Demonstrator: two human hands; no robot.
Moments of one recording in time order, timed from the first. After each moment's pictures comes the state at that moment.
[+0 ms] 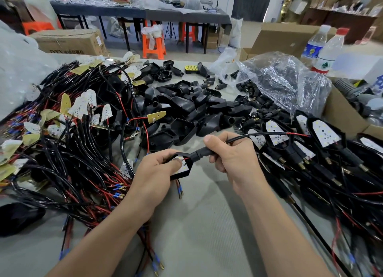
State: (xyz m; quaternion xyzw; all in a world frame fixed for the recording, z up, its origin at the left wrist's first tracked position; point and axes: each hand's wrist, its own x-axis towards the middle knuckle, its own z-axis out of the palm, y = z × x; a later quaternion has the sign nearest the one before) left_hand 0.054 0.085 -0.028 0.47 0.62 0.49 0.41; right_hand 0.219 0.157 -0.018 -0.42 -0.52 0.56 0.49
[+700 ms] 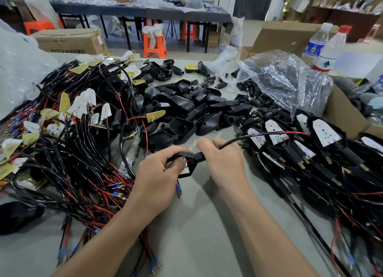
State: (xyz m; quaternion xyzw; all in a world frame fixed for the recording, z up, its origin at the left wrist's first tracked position) left_hand 0.061 0.082 -0.028 0.55 0.62 0.48 0.28; right_hand 0.197 0.147 -0.028 -0.55 -0.59 0.39 0.44
